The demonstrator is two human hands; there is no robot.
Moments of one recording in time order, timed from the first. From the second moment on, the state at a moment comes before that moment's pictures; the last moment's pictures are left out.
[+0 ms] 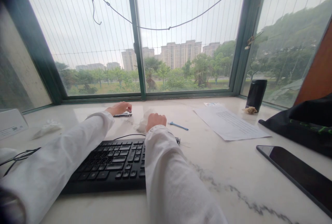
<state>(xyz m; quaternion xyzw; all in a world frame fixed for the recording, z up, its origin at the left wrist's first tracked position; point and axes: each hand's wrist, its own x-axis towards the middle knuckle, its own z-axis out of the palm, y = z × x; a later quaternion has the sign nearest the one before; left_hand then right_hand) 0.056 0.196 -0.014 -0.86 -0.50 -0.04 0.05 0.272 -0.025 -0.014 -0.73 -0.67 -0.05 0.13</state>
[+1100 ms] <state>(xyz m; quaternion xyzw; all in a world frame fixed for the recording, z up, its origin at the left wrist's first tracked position) 0.071 -0.021 -0.004 -0.85 -0.35 -0.40 0.05 0.242 -0.011 -0.025 -0.40 -0.58 0.42 0.57</state>
